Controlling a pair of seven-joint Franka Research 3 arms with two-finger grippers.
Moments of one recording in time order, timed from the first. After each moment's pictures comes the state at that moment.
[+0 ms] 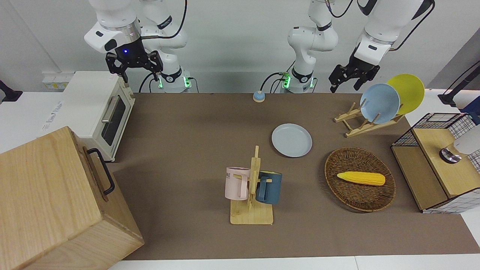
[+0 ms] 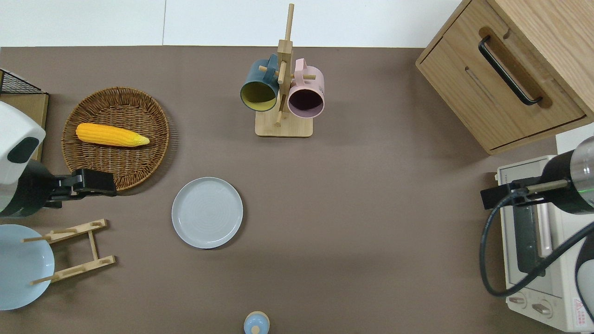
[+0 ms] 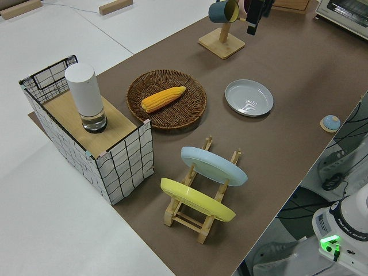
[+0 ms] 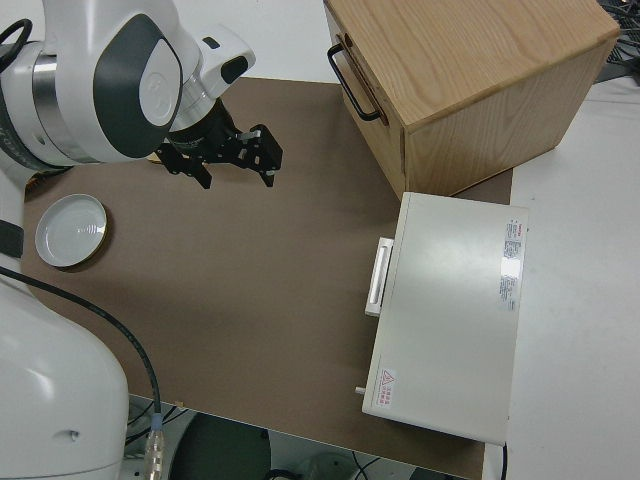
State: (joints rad) left arm -0.26 -0.11 0.16 -1.68 -0.05 1.56 -0.26; right arm -0.05 -0.06 0.16 -1.54 -0.04 1.40 0.01
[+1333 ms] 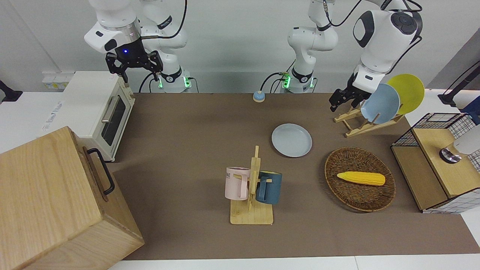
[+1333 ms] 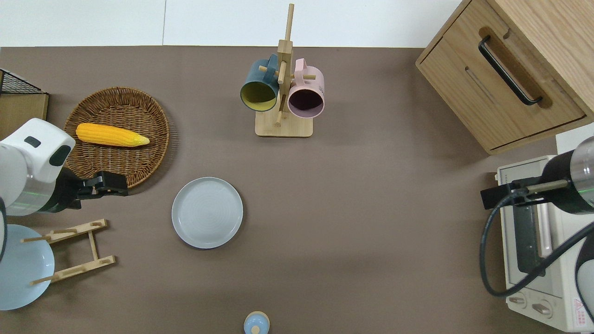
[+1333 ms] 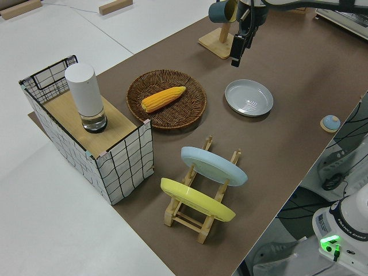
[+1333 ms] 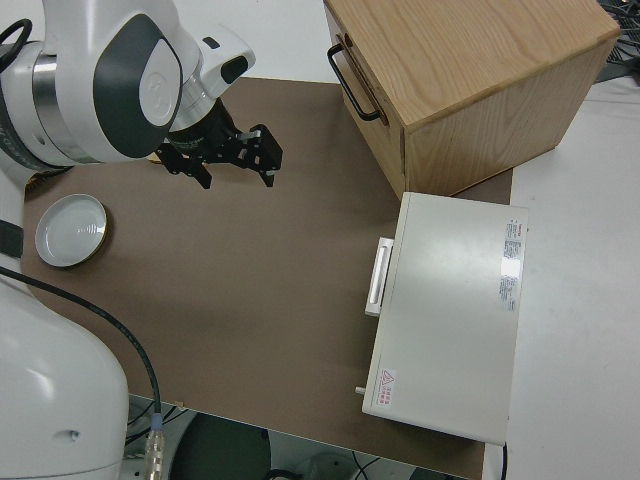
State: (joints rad) left arm -0.22 -0.10 0.17 -1.90 -0.05 1.77 -0.26; right arm -0.05 -0.06 0.16 -1.54 -0.04 1.40 0.01
